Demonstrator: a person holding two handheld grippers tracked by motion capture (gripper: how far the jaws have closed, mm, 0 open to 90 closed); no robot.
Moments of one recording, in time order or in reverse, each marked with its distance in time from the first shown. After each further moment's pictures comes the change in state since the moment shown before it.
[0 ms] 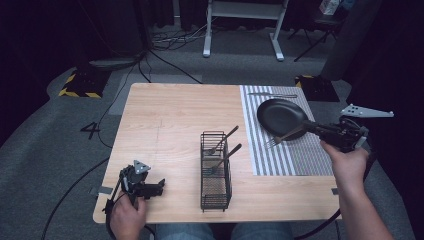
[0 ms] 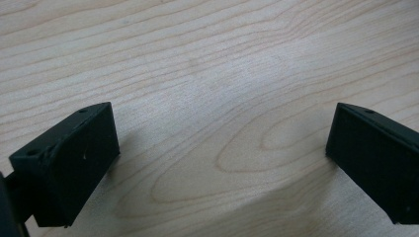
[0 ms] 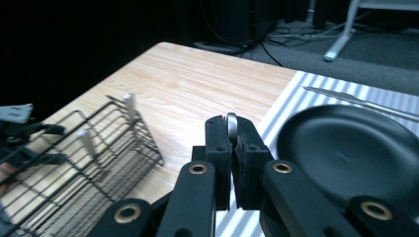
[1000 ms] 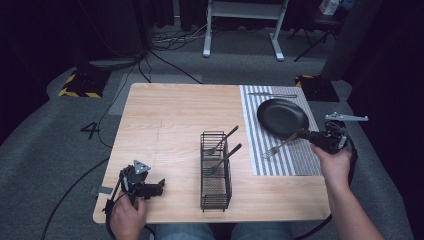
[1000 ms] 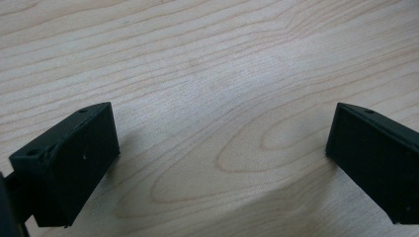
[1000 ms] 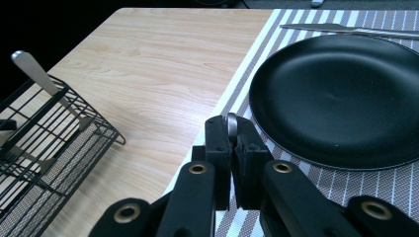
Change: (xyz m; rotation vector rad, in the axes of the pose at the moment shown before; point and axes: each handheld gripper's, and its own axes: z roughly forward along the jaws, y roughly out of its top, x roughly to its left) left arm 0.000 0.000 0.000 0.000 0.000 0.000; right arm -0.043 -0.043 0.048 0.116 -0.045 0.149
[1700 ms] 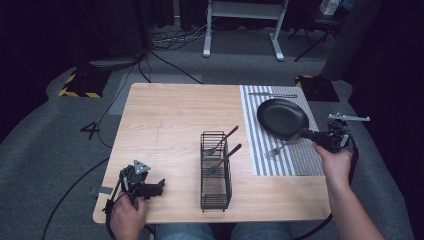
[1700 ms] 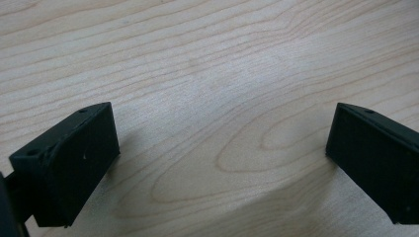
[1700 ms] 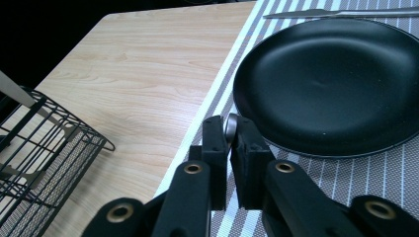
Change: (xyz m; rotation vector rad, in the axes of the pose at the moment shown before) left arm 0.000 0.000 0.000 0.000 0.000 0.000; right arm -0.021 -0.005 0.004 0.004 -0.005 0.089
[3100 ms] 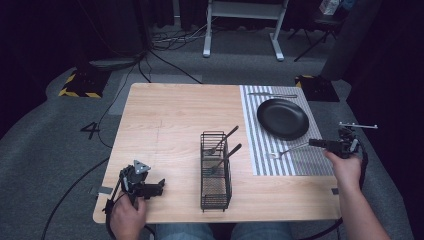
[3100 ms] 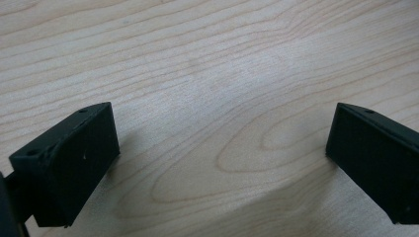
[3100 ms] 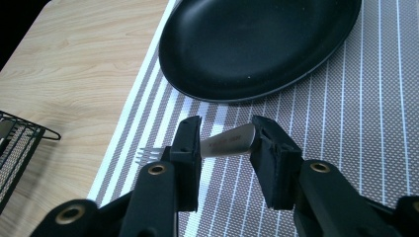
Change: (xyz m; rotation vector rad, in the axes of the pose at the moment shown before) left arm 0.000 0.000 0.000 0.000 0.000 0.000; right arm -0.070 -0.031 0.001 0.090 -0.057 0.165
